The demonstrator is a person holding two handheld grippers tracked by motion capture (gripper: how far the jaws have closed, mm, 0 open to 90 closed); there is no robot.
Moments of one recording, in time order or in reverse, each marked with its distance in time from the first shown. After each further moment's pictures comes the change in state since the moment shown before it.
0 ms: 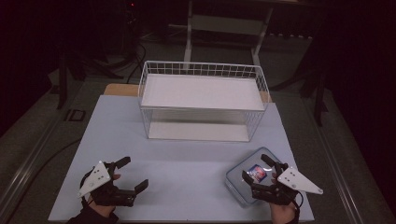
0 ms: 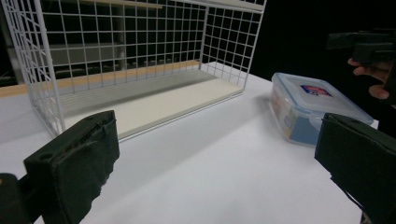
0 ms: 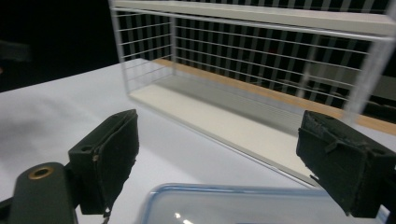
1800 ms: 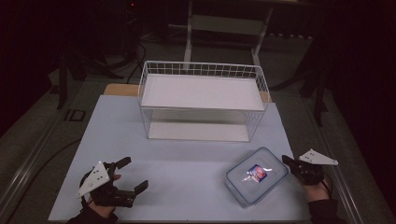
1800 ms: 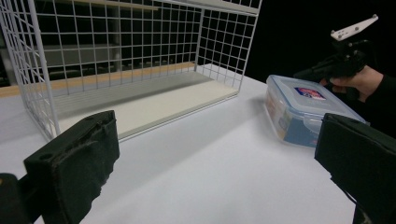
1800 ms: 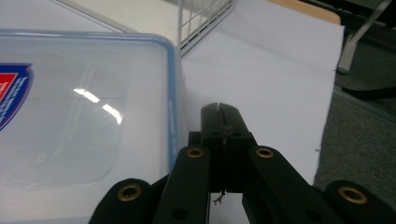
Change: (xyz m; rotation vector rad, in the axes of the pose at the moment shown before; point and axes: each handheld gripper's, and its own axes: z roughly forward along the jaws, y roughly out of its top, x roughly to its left) left arm 0.000 0.000 0.000 -0.007 -0.017 -0.005; right arm -0.138 -0.050 -0.013 0.407 -0.168 -0.005
